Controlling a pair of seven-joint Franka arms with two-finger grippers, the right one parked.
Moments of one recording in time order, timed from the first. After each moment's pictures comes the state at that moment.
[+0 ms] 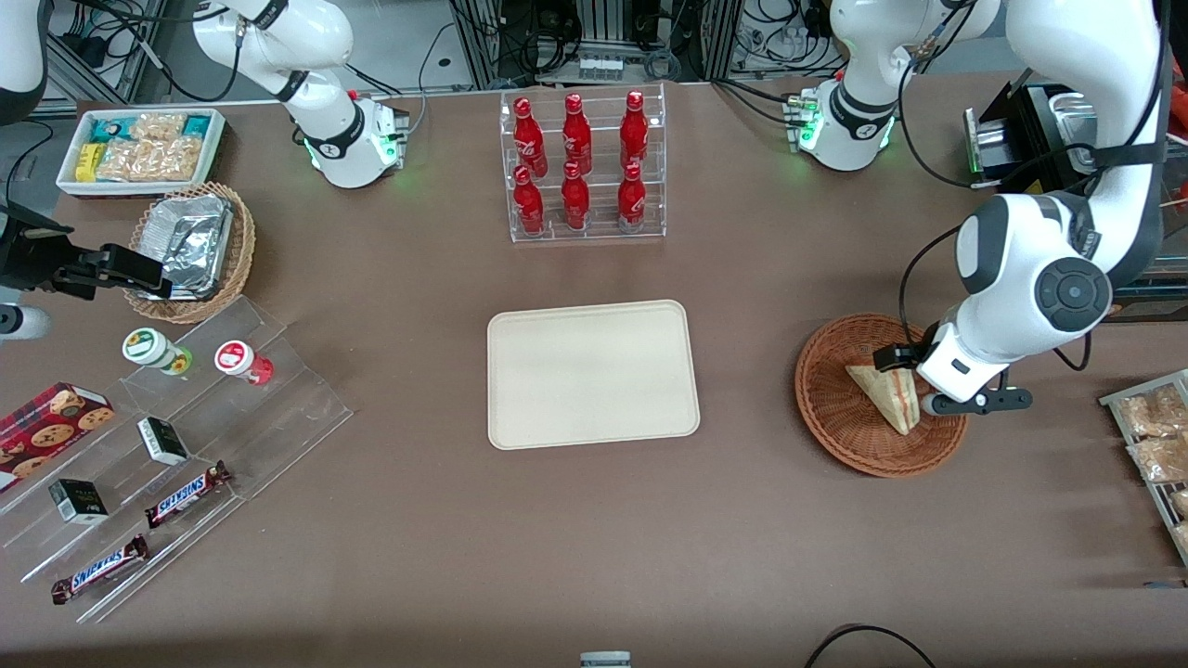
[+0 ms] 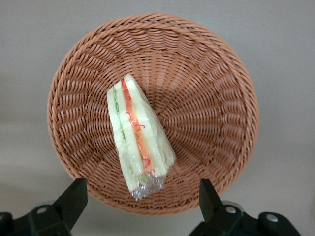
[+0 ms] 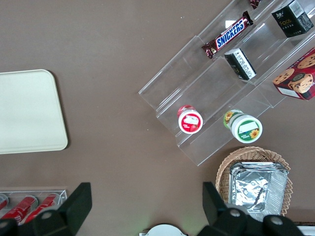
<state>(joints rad) -0.03 0.22 -0.05 -2.01 0.03 2.12 -0.21</state>
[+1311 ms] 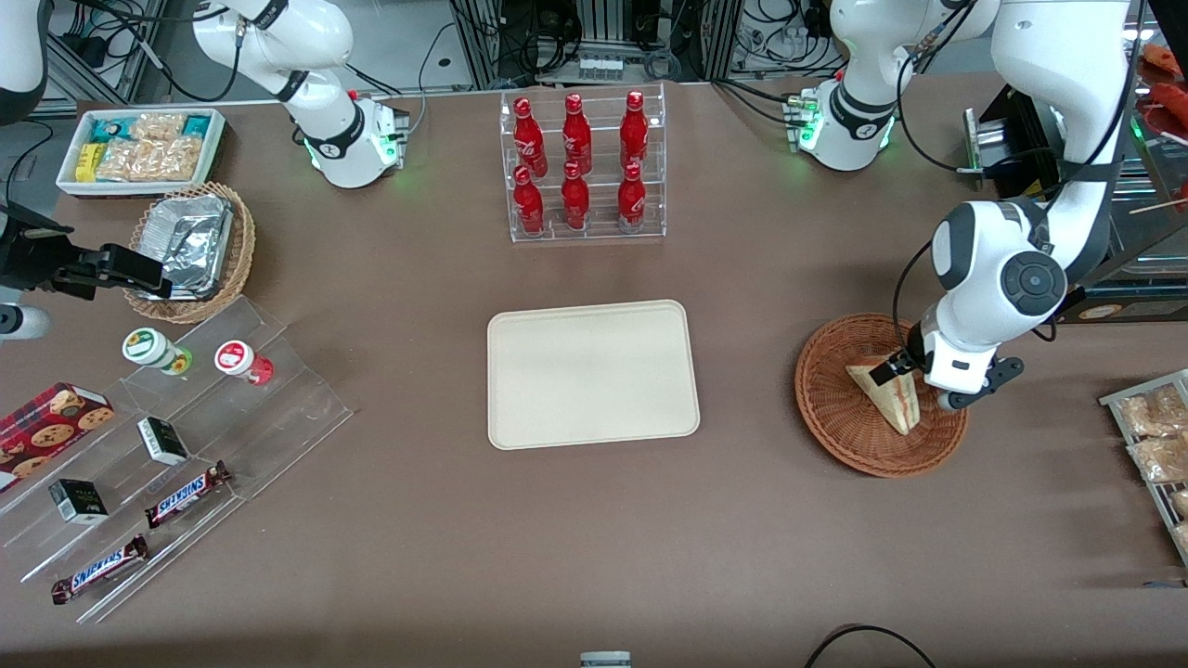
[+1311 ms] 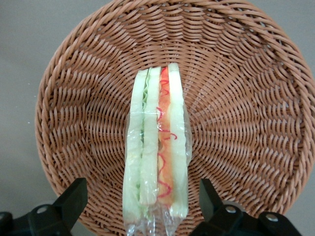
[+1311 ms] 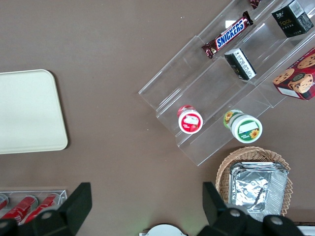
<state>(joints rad) -0.03 0.24 -0.03 -2.20 0.03 2.37 -0.60</state>
